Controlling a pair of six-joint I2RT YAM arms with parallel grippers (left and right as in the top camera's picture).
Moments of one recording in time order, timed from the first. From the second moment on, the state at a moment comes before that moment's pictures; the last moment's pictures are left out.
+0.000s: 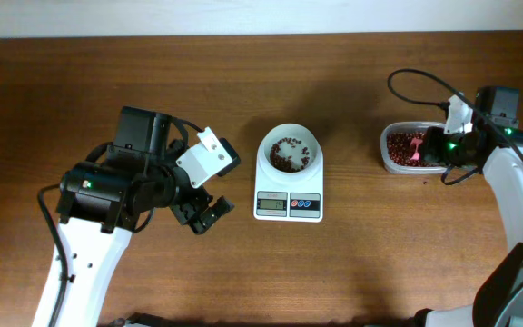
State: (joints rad) left arm -0.23 1.24 1.37 -1.24 0.39 0.63; right arm -0.24 1.62 1.19 -0.73 -0.30 0.01
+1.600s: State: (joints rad) left arm -0.23 1.24 1.37 -1.24 0.39 0.63; right arm -0.66 1.80 1.11 -0.62 -1.06 -0.11
